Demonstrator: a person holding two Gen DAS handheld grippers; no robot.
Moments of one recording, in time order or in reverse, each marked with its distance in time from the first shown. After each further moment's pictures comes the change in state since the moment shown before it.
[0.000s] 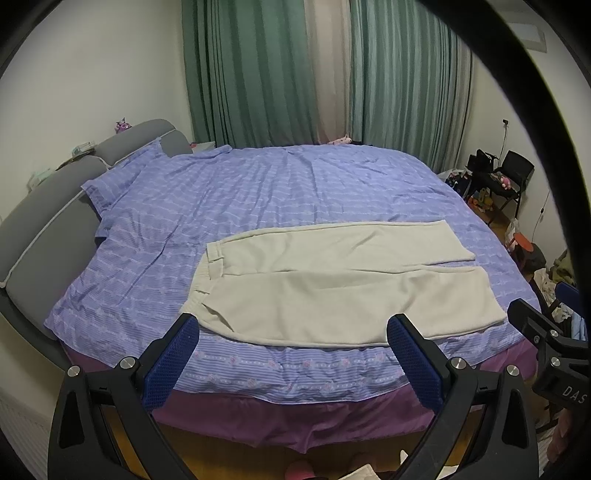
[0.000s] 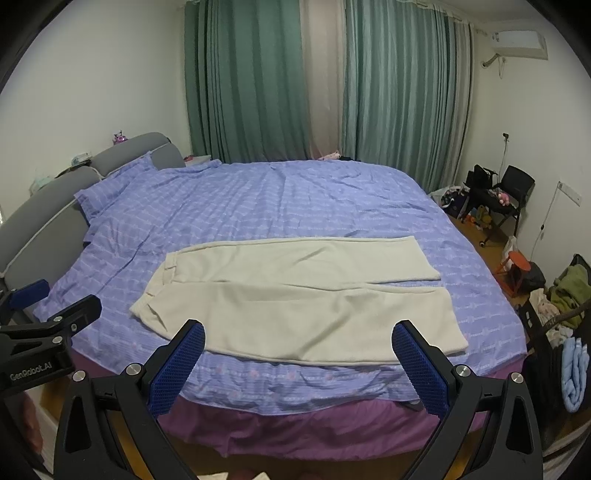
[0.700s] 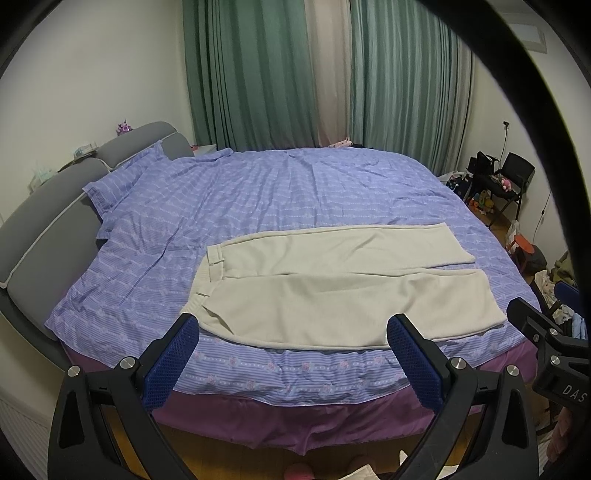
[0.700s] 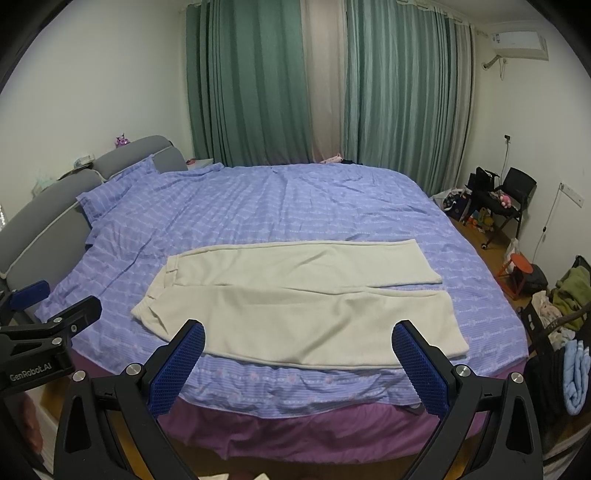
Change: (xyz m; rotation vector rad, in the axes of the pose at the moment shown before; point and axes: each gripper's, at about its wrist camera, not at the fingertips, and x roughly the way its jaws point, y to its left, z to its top) left arm -0.003 -0.001 0.005 -0.001 -0.005 0.005; right arm 0.000 -0.002 -0.001 -0.001 -0.014 0.009
